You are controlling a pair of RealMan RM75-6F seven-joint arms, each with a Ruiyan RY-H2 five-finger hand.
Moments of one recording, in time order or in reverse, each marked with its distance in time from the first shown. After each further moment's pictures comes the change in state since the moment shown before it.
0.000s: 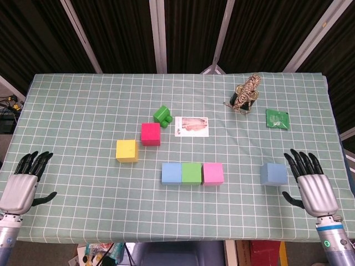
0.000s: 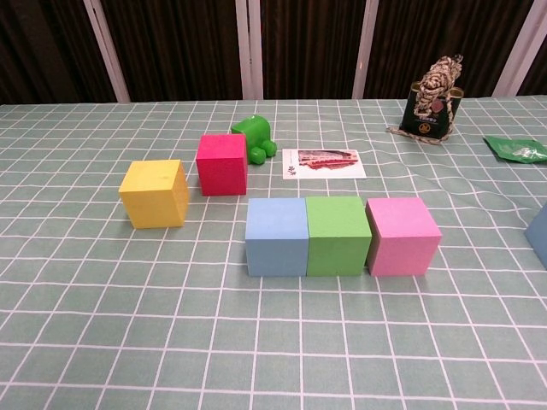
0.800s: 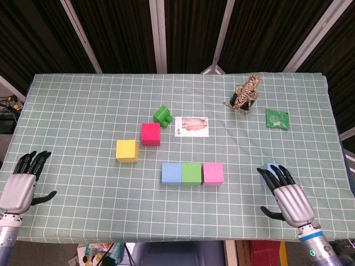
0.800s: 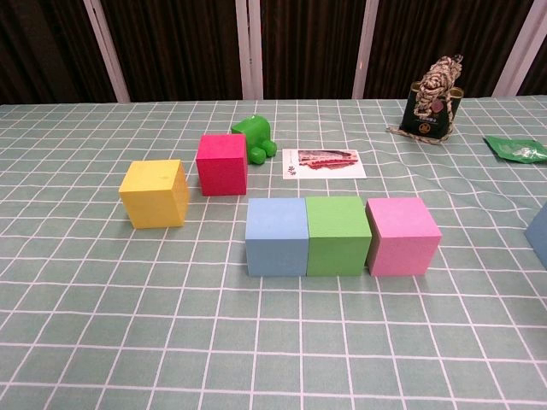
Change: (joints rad) left arm 0.005 -0.010 -0.009 0.006 -0.019 0.005 -0.029; right arm -0.014 -0.020 -0.003 -0.075 -0.157 -0.152 0.039
